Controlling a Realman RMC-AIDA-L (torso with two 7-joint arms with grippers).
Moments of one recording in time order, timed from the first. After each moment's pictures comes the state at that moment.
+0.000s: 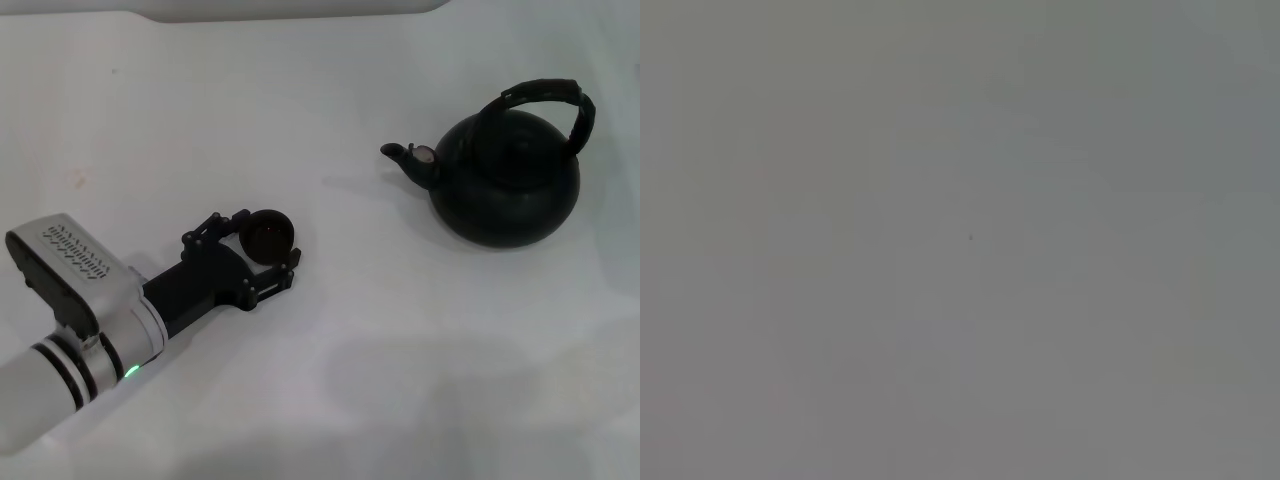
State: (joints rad) left arm -0.33 -2.08 -0.69 -0.33 -0.20 -0.91 2.78; right arm 0.52 2.02 -0.62 -0.13 2.39 0.98 -2.69
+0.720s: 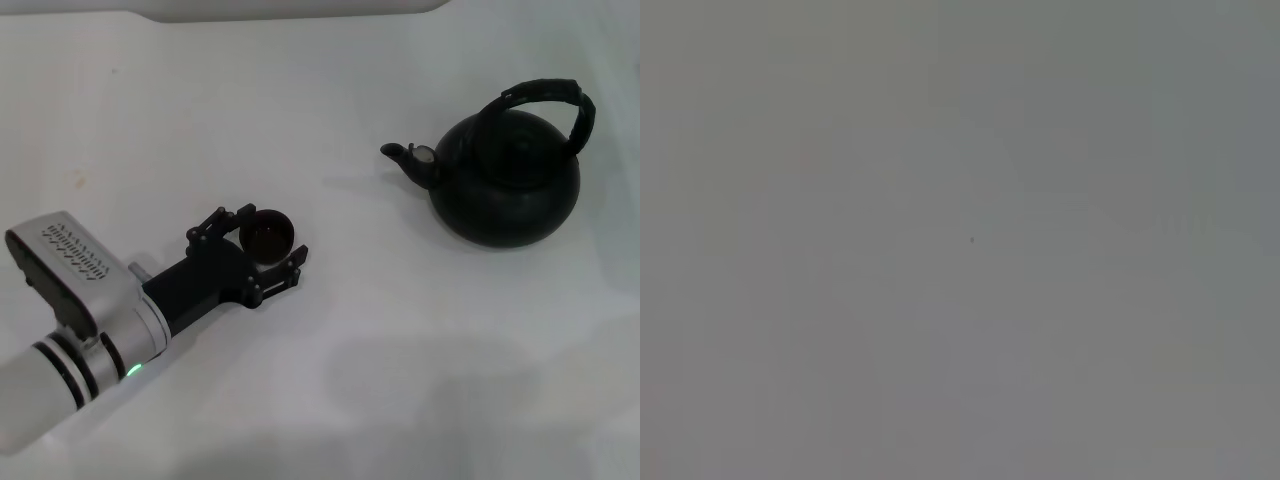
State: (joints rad) left arm -0.33 -2.08 -0.69 -0.33 -0.19 -0.94 2.78; right arm 0.52 2.02 -0.62 -0.13 2.39 0.98 -2.69
